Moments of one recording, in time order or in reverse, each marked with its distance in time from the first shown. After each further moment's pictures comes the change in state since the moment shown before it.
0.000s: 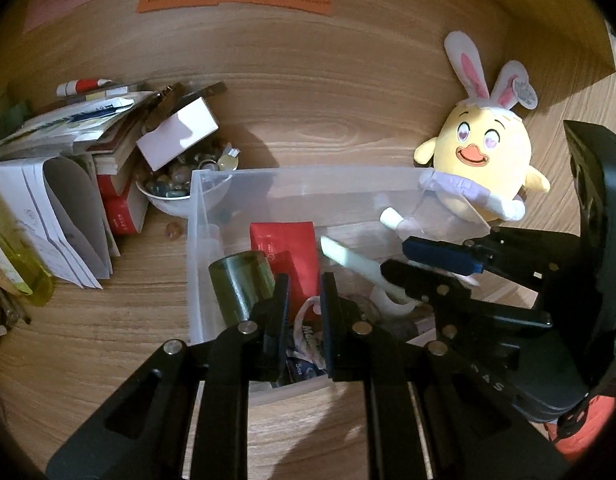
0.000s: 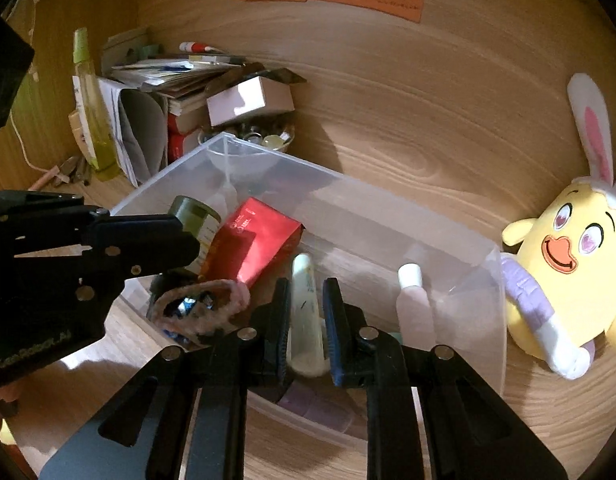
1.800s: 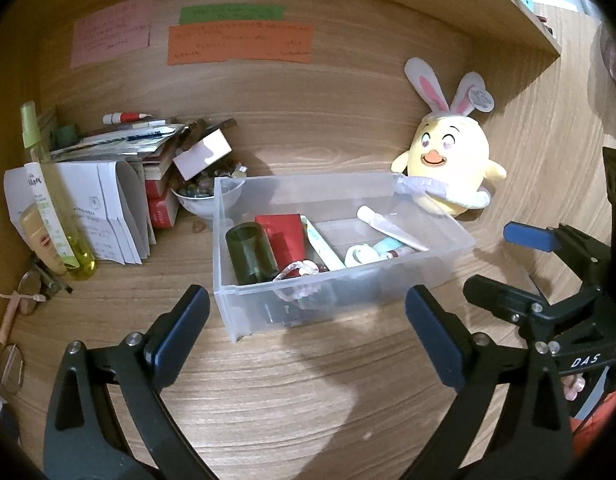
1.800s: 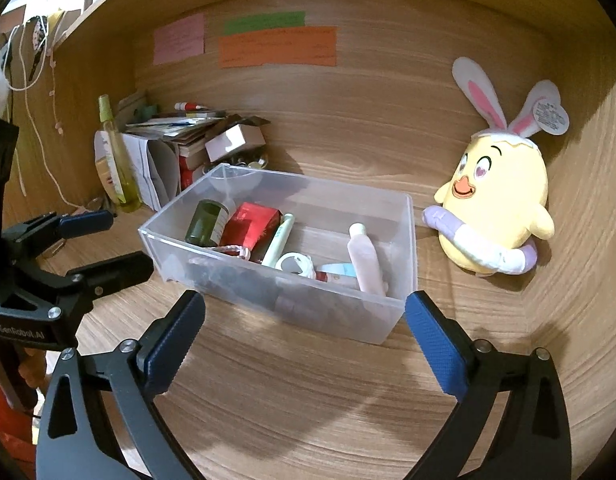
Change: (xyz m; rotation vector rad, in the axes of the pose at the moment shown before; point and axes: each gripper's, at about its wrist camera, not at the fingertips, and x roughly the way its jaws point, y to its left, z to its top) left arm -0.079 -0.032 -0.048 0.046 -0.132 0.055; right arm -0.111 -0.014 -0.068 0.169 -0.149 -0.033
